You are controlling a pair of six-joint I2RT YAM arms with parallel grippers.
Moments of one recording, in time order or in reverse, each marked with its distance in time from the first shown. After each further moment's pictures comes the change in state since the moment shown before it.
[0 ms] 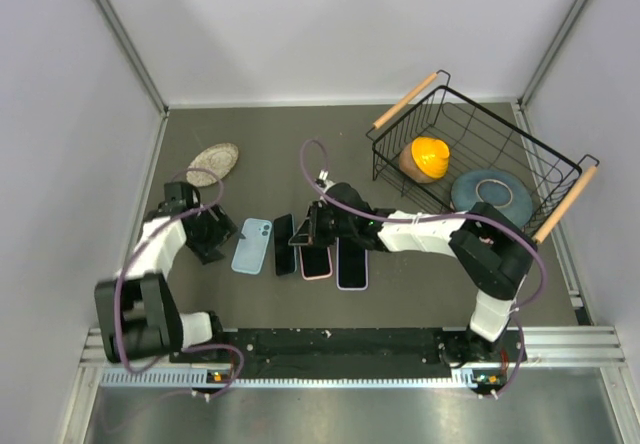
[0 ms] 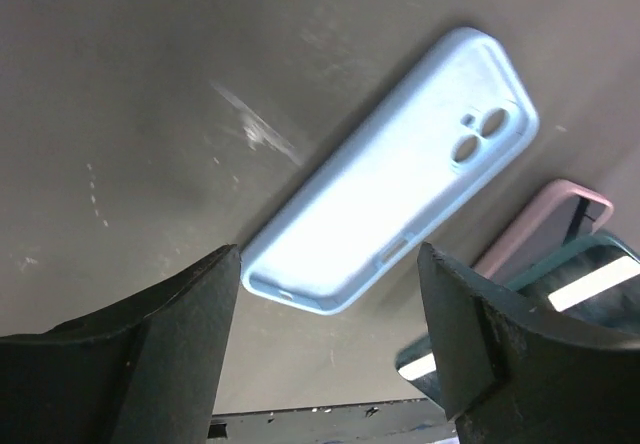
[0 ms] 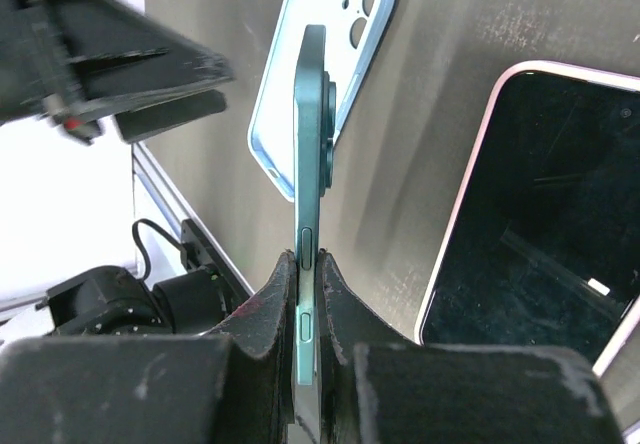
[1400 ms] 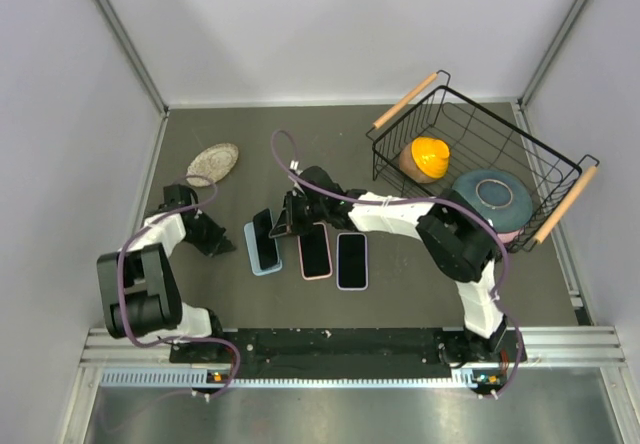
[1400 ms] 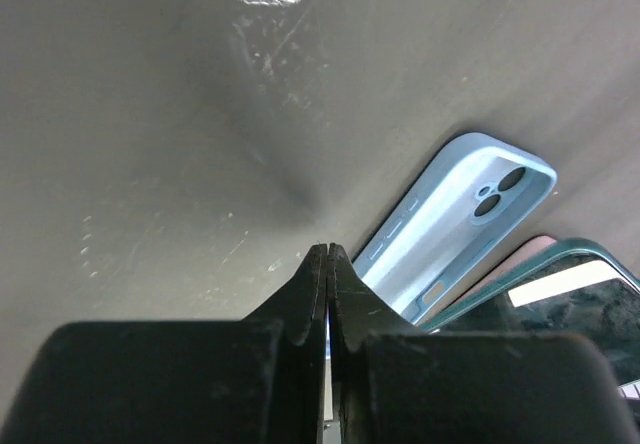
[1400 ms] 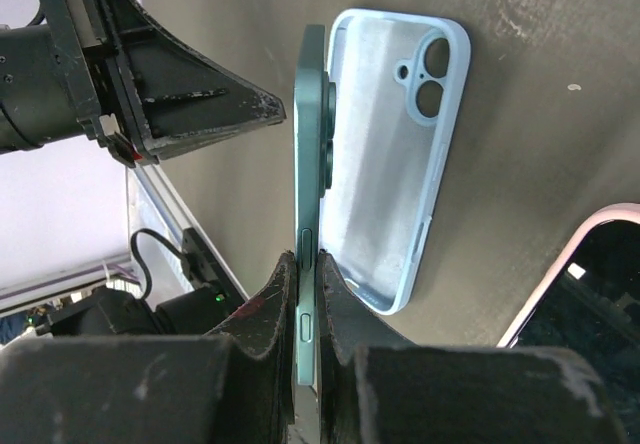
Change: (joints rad) left arm 0.064 0.178 0.008 0.074 0.005 -0.103; right arm 0.000 0.210 0.346 -0.192 -0.089 -0.078
